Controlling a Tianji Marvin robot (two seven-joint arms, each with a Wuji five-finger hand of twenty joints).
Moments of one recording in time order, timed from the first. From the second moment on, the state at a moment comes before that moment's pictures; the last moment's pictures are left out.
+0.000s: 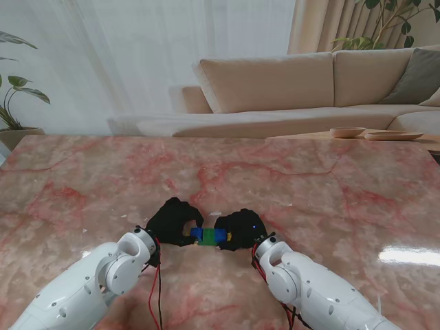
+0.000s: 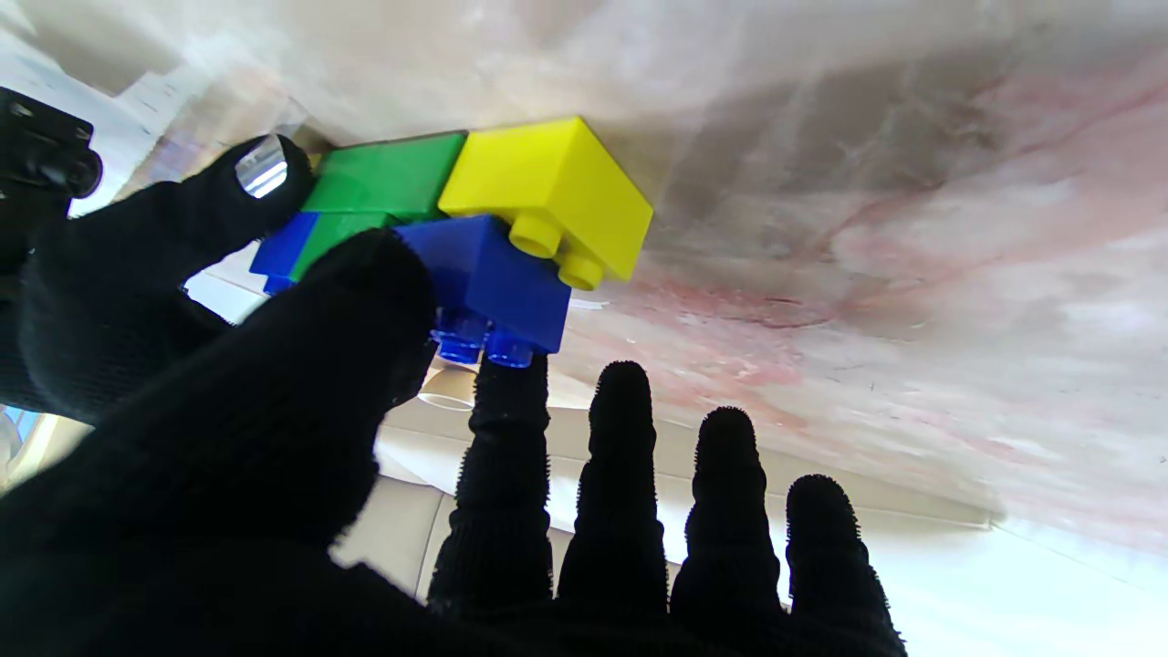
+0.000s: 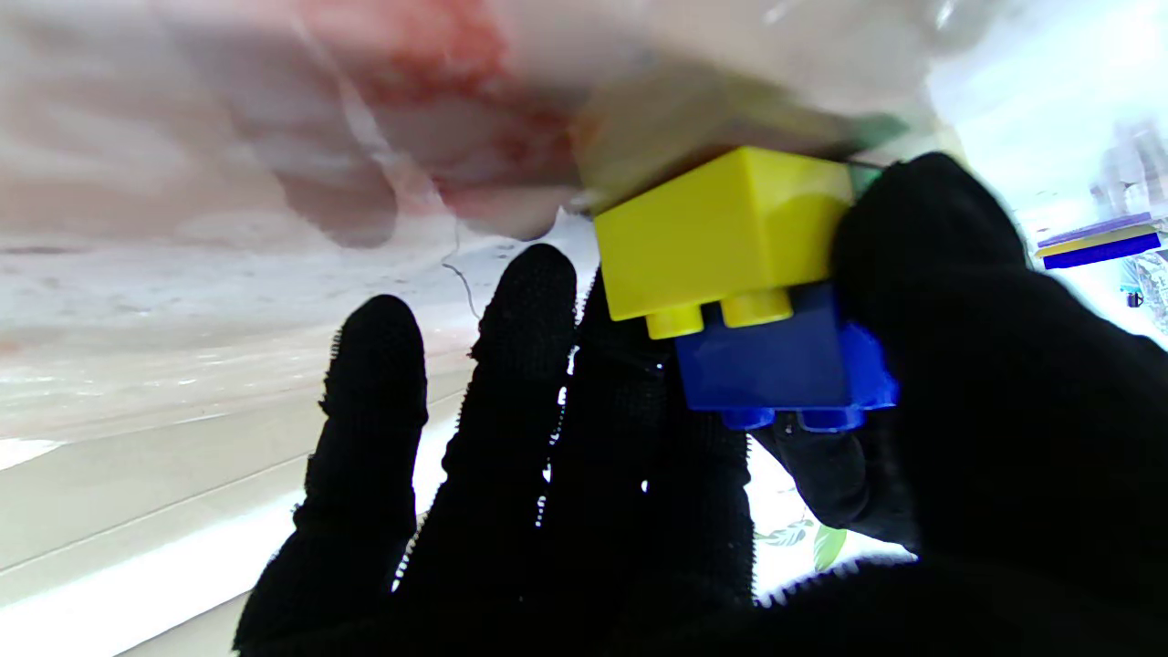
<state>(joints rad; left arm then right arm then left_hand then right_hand) 1.39 -1.09 -0.92 -1.36 0.80 -0.14 0.08 -1.27 -1.15 0.68 -1.15 -0.83 -0.09 -0.42 0.54 -0.57 0.88 -0.17 0.40 -0.11 0.86 0.69 0.46 -0.01 0.40 0.48 0.22 0.06 0.32 0.59 -0.06 0.02 0.25 0.81 0.45 -0.74 0.87 -0.28 0.75 -0.22 0.76 0.48 1.02 -0.22 0.53 0.91 0.83 -0.20 0.86 0.78 0.47 -0.04 1.18 0.84</state>
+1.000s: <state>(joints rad) 1.46 -1.11 -1.02 -1.41 0.73 -0.19 0.17 -1.27 -1.15 0.68 -1.15 -0.83 -0.09 -0.42 0.63 -0.64 0.84 -0.20 0.71 -0.30 1.04 0.46 0.99 -0.08 0.48 0.85 0.67 0.08 0.57 0.87 -0.02 0.06 0.85 0.78 0.45 -0.74 0.87 -0.28 0.75 -0.22 0.76 0.48 1.02 -0.22 0.53 0.91 0.83 -0.20 0.86 0.78 0.47 -0.04 1.18 0.84</state>
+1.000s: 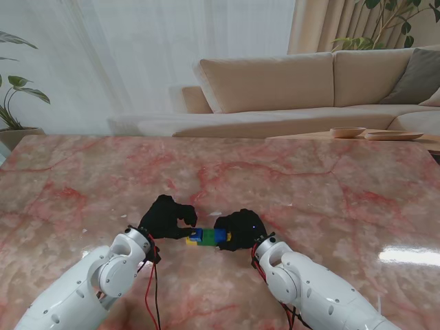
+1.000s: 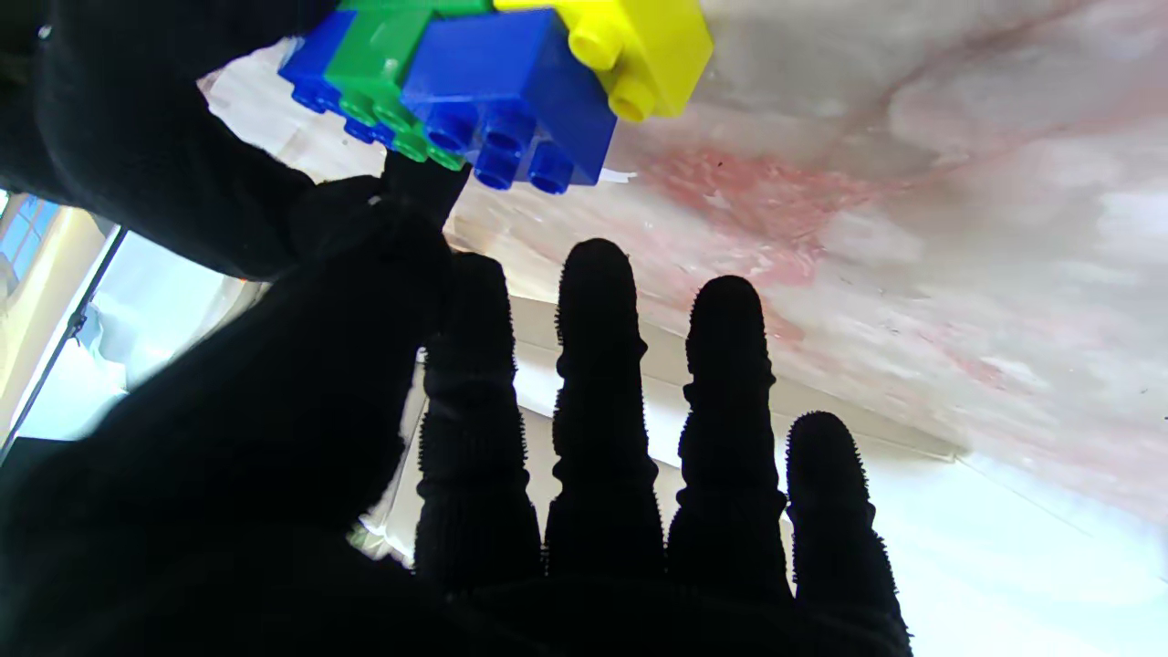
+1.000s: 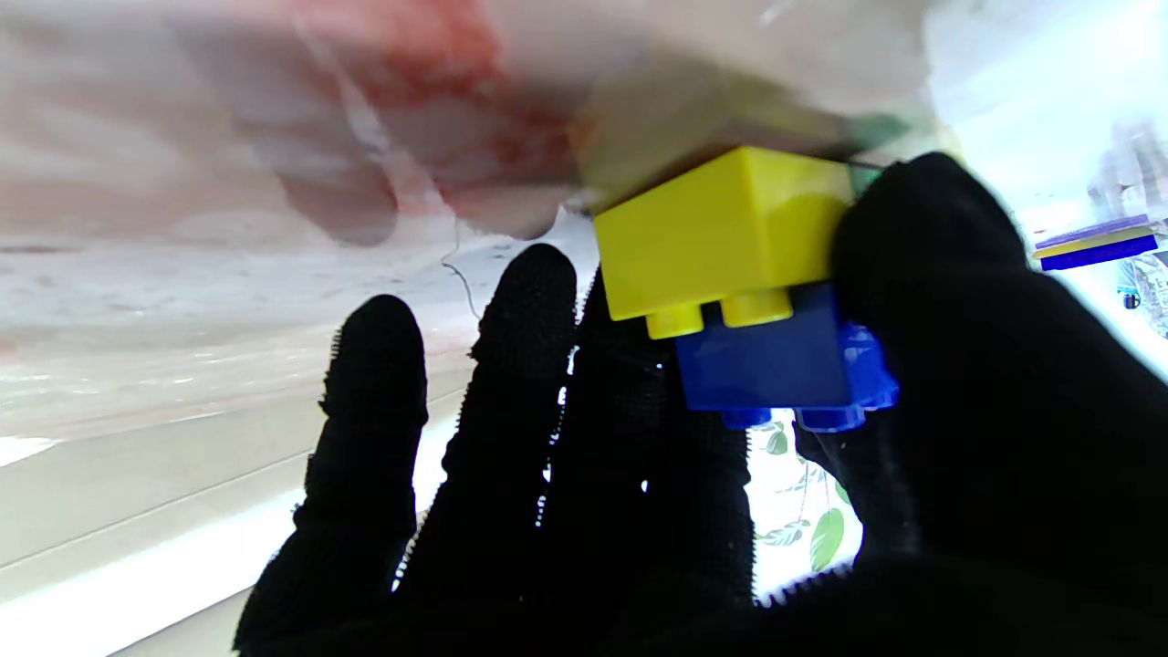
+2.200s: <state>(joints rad) 1.35 -1.10 -0.88 -1.31 0.84 -0.22 0.22 -1.27 -1.15 0.68 -1.15 -0.83 -0.09 -0.41 0.64 -0.67 0.83 -0.25 0.78 -0.34 1.07 0.32 1.15 -0.08 0.37 0.82 0.74 0.08 0.59 0.88 0.01 0.07 0.94 0.76 0.45 -0.74 0.87 -0.28 0.75 -0.22 0.76 0.48 1.02 -0.22 0.53 0.91 0.83 -0.20 0.86 0.78 0.47 -0.04 1.18 0.84</state>
